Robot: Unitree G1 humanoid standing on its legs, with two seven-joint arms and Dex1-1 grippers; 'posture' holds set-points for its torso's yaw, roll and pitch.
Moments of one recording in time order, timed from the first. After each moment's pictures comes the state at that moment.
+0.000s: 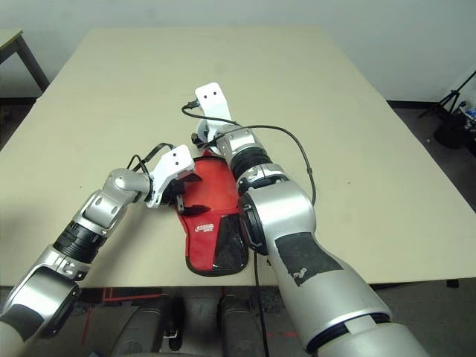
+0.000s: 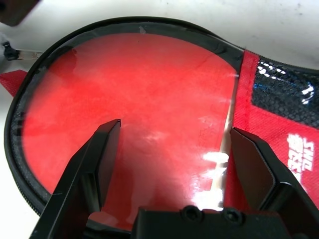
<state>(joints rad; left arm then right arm) -0.66 0.30 -0.36 0.16 0.05 0.48 -0.98 -1.33 -0.08 -0.02 1.34 -0.06 0.36 0.16</state>
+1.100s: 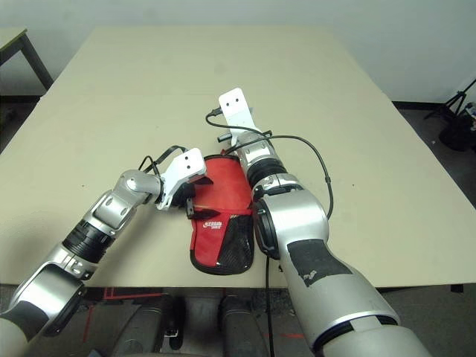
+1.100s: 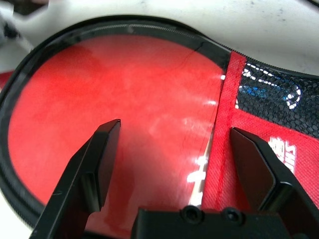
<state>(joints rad) -0.73 0.25 -0.45 0.29 0.04 0.36 -0.99 -1.23 -0.14 -0.07 1.33 -0.12 0.18 -0.06</state>
